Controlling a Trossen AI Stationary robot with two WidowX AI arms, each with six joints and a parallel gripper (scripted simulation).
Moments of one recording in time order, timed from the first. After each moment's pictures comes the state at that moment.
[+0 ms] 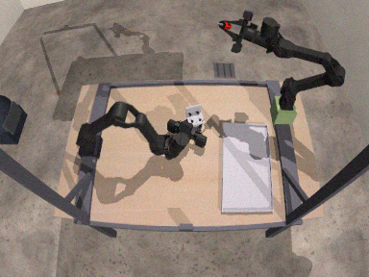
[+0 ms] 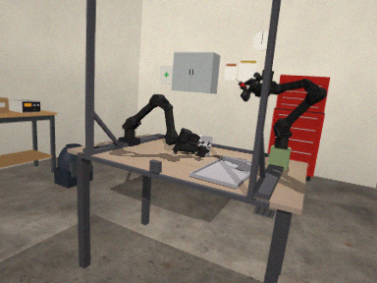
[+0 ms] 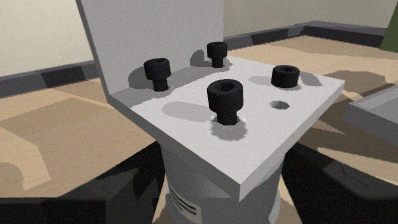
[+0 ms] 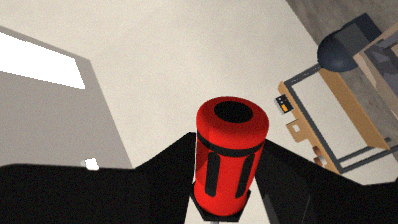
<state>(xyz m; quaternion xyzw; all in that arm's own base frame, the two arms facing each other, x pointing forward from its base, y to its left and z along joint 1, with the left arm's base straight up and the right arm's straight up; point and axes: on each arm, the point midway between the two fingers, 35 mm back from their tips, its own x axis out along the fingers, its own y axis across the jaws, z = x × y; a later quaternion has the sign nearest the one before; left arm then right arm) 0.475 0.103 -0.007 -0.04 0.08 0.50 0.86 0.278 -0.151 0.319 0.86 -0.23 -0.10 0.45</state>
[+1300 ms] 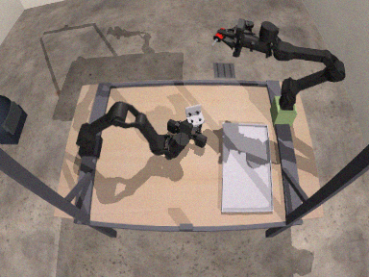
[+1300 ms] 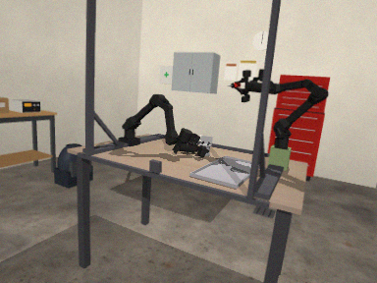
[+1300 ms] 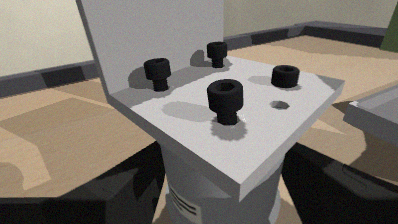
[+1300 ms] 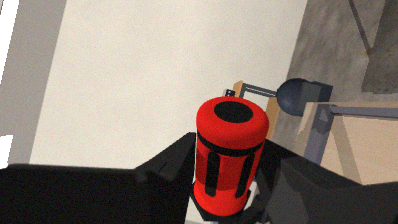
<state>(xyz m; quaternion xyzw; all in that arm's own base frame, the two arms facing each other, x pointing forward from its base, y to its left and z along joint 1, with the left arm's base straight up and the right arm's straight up) 0.475 0.103 -0.007 -0.04 0.08 0.50 0.86 0.302 -0.093 0.319 0.62 -0.11 -0.10 0.77</state>
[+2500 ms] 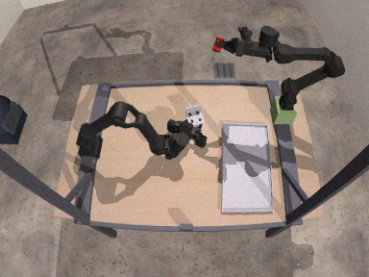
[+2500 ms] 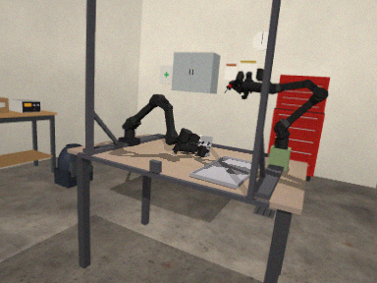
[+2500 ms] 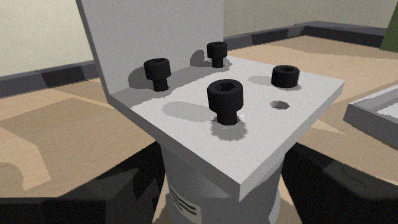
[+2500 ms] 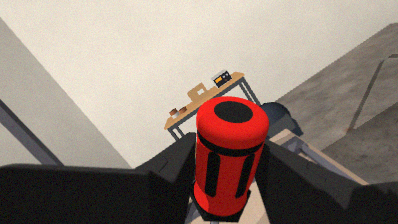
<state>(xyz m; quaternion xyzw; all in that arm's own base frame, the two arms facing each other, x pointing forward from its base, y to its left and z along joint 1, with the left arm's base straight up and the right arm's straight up) 0.475 0.103 -0.007 -0.04 0.08 0.50 0.86 0.314 -0.038 0.319 0.32 -0.04 -0.05 0.95</state>
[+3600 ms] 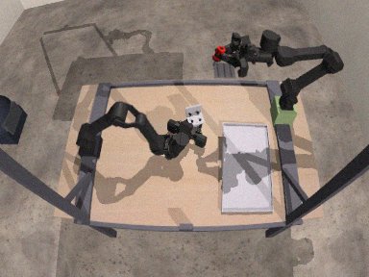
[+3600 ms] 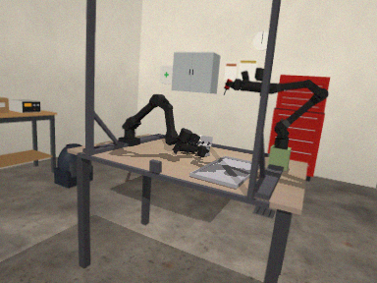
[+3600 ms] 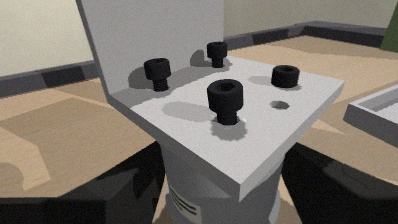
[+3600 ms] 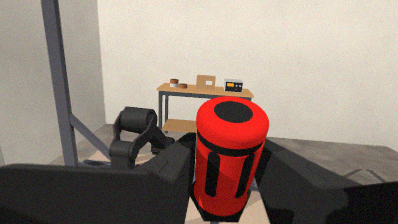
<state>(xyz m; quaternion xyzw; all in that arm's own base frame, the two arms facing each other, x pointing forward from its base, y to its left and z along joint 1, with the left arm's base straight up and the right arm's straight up) 0.475 0.103 -0.007 -0.04 0.08 0.50 0.86 0.316 0.013 0.319 -0.01 -0.02 0.02 1.00</state>
